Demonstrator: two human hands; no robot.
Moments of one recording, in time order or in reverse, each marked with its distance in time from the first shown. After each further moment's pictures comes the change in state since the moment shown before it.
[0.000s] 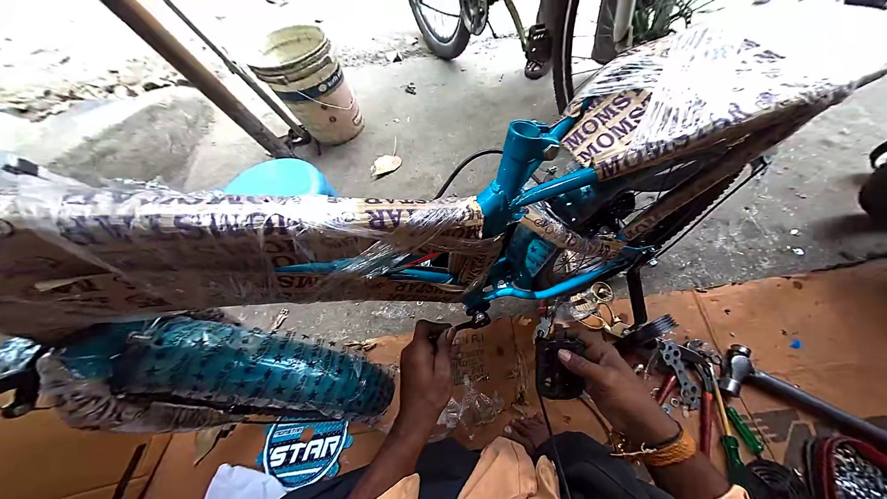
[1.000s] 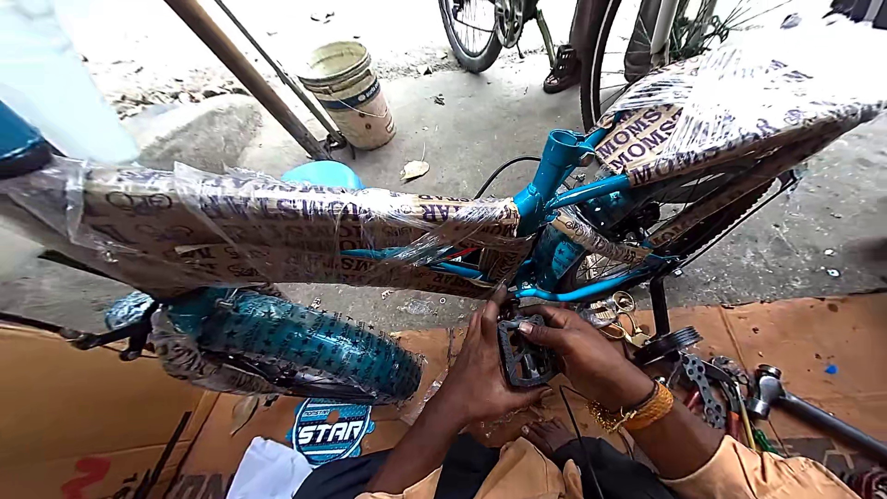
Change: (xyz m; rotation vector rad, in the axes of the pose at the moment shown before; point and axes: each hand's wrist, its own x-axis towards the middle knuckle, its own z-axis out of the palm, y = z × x) left_hand 0.003 0.035 -0.006 -0.130 -0.302 0.355; right_hand 0.035 -0.055 0.085 -0.102 -0.197 0.134
